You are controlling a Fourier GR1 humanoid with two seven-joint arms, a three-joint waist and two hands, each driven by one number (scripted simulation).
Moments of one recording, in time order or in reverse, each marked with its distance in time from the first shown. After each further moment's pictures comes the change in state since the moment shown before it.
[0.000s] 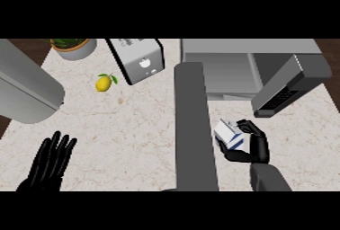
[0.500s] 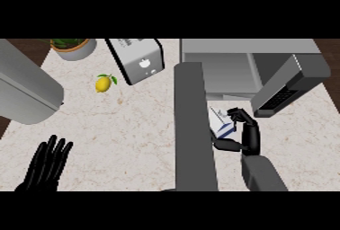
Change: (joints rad) left arm 0.020 -0.006 0.039 0.035 0.004 -0.047 -0.026; right arm 0.029 0.031 0.200 -0.240 -0.091 -0.155 0.140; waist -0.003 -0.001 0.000
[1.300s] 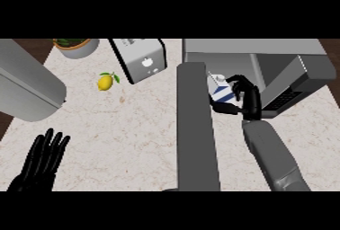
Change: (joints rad) left arm -0.054 -0.011 0.062 0.034 0.017 -0.044 0.035; right arm -0.290 -0.090 0.022 0.141 0.105 -0.202 0.296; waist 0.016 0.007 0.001
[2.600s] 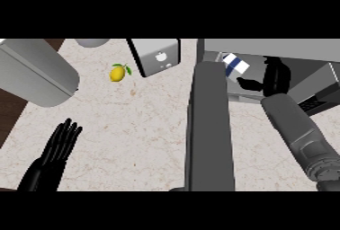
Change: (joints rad) left arm -0.111 0.016 -0.016 0.109 -0.138 0.007 -0.014; right arm -0.333 -0.177 -0.021 0.472 0.166 -0.341 0.119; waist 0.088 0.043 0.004
